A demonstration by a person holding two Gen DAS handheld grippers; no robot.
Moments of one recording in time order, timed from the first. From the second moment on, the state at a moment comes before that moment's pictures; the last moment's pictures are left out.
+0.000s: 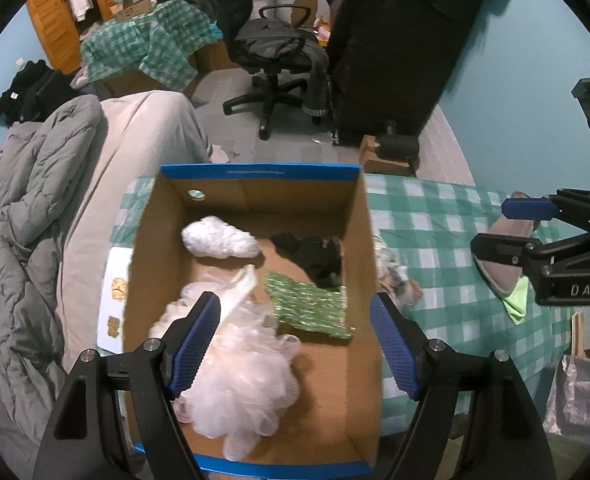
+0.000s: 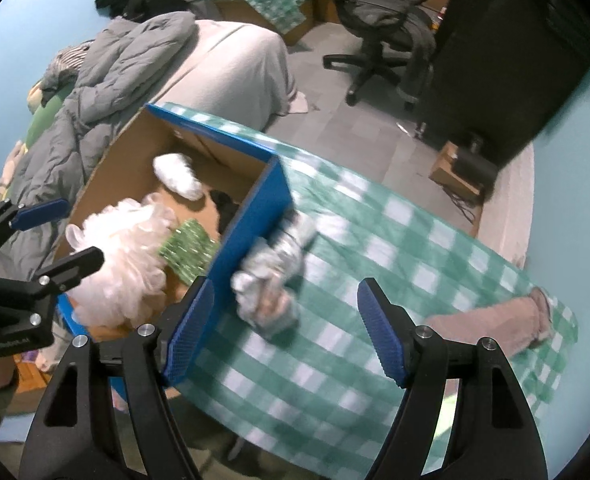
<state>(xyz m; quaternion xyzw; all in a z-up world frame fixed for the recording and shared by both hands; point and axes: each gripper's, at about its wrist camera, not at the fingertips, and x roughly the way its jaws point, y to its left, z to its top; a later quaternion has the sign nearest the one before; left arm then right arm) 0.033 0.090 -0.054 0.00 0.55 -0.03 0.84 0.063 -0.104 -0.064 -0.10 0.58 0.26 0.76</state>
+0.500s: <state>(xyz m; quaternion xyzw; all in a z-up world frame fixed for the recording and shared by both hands) 0.032 0.016 -0.065 0.01 0.57 -0.06 0.82 0.057 -0.190 -0.070 -0.07 0.60 0.22 0.77</state>
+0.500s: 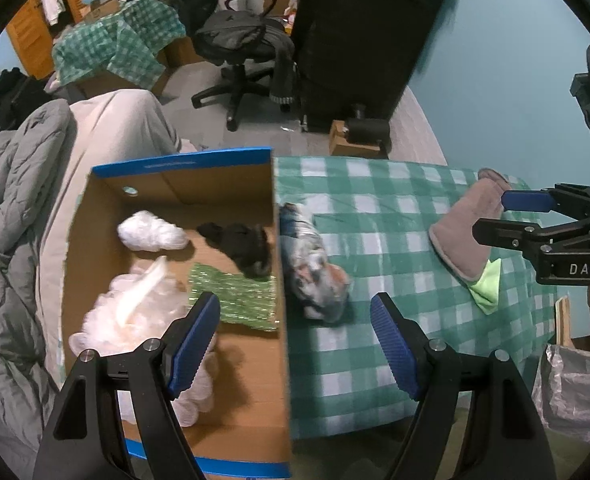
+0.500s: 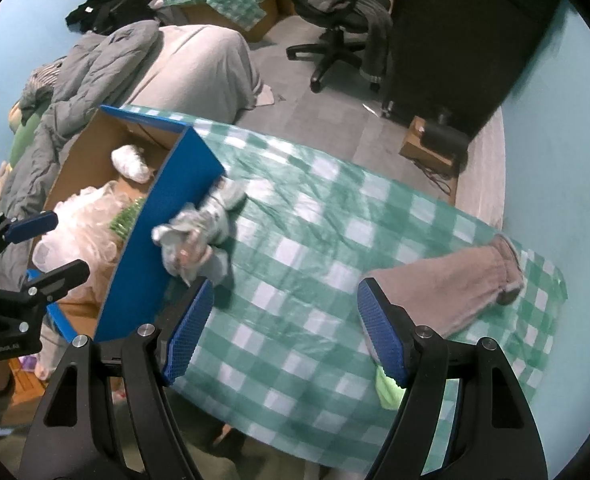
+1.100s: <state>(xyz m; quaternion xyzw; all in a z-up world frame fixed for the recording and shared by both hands) 0.052 -0.042 -0.109 0.00 0.60 -0.05 0.80 0.057 -0.259 -0.088 -0.06 0.62 0.20 0.76</state>
